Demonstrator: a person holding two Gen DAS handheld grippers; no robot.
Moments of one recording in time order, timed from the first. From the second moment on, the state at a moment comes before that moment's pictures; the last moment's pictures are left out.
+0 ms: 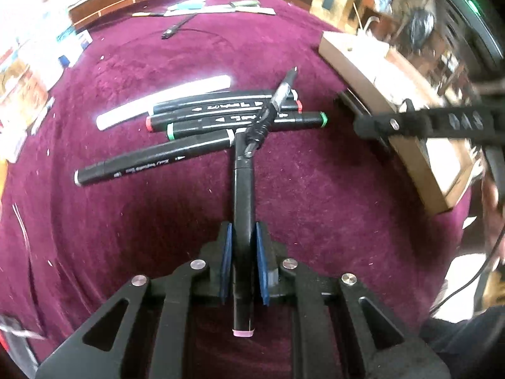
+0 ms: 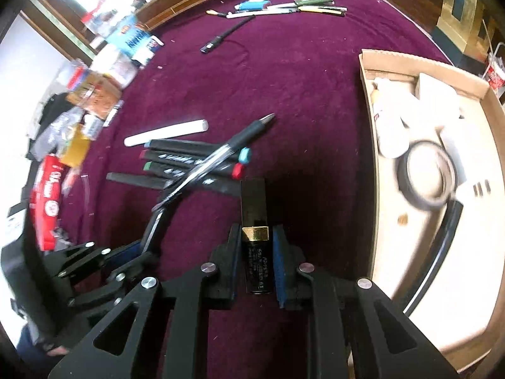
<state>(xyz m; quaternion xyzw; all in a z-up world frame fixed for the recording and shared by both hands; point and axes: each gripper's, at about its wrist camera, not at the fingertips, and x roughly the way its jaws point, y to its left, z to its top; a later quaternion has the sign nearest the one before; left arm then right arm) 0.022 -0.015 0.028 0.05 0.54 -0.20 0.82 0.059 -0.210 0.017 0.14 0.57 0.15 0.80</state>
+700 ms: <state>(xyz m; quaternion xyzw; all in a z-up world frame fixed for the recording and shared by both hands) -0.001 -0.045 0.068 0.00 0.51 -0.19 0.84 0.034 -0.231 0.031 0.18 0.55 0.22 0.79</state>
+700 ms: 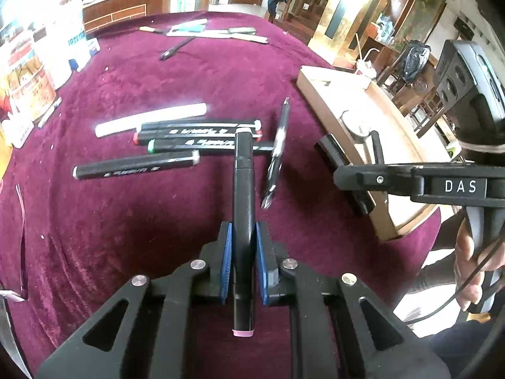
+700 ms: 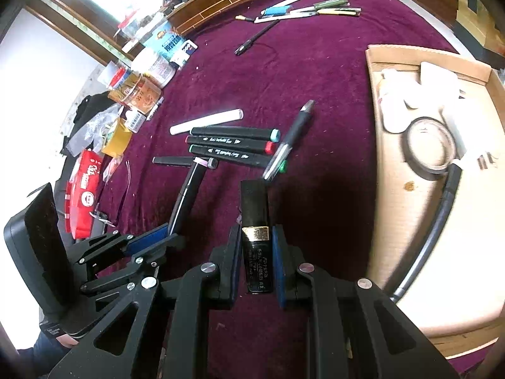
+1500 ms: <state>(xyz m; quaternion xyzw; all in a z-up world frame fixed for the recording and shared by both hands) 0.010 -0.207 0.100 0.02 0.50 -0.27 0.82 0.020 -0.387 0.016 0.26 0.54 0.13 0.79</state>
